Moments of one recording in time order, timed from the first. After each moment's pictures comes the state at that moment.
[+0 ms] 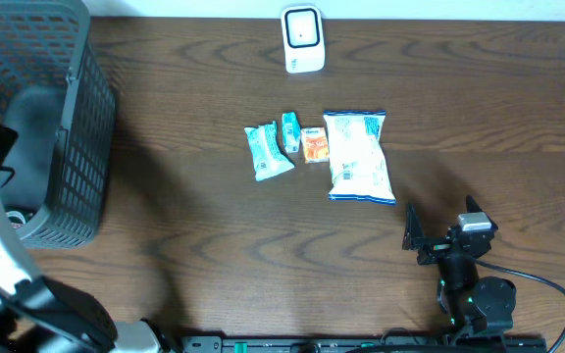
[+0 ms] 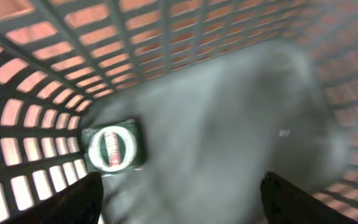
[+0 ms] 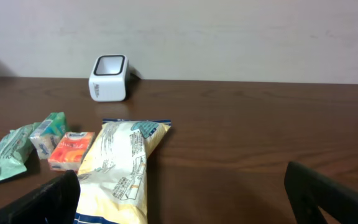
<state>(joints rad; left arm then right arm) 0.63 1.61 1.51 -0.93 -0.23 -0.51 0.07 0.01 0.01 -0.07 -0.05 0.01</state>
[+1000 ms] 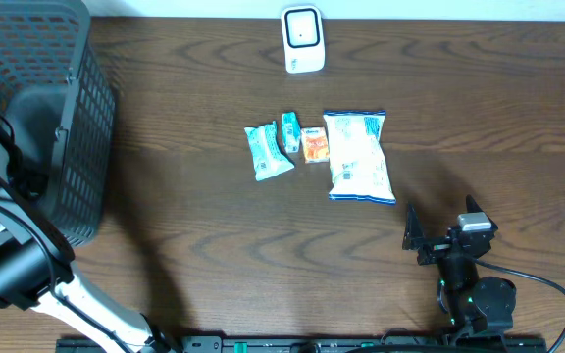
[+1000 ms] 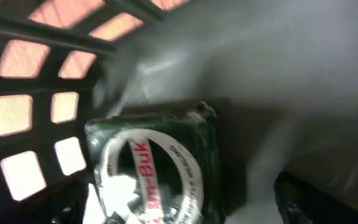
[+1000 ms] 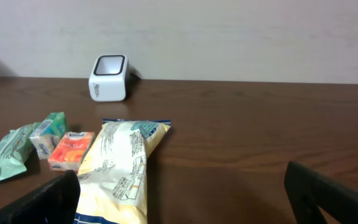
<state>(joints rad) 0.67 2.06 1.51 -0.98 -0.43 -0.51 0.07 0.01 0.01 -0.07 -0.05 0.01</state>
